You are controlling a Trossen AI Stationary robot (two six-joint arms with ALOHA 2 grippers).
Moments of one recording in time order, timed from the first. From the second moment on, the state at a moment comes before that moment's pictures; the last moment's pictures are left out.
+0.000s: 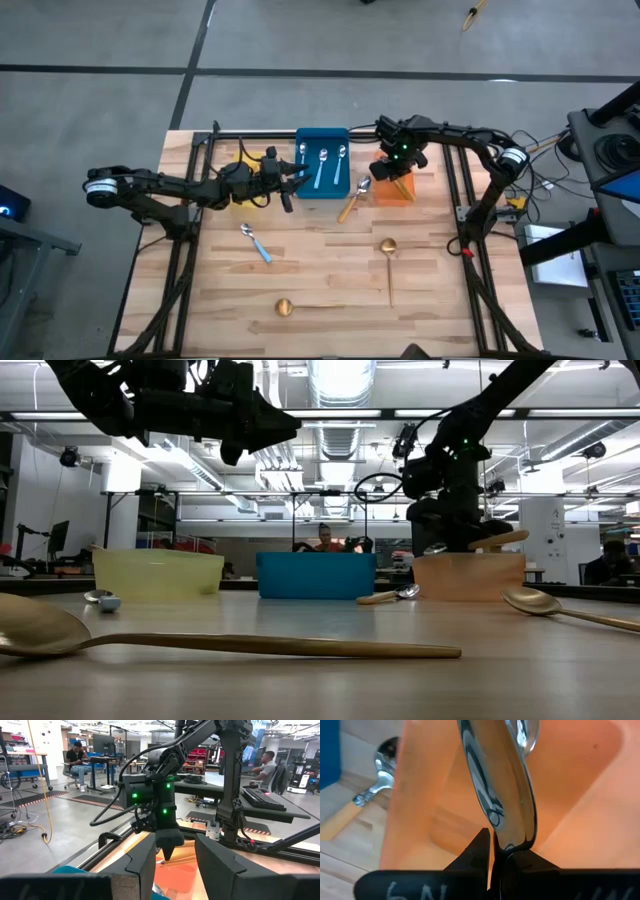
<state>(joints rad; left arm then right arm) 0.19 1.32 0.54 0.84 -0.12 -0.06 -0.73 1.73 1.16 -0.97 -0.24 0.46</state>
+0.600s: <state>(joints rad) 0.19 1.32 0.54 0.84 -0.12 -0.06 -0.73 1.73 1.11 -0.88 -0.23 0.44</state>
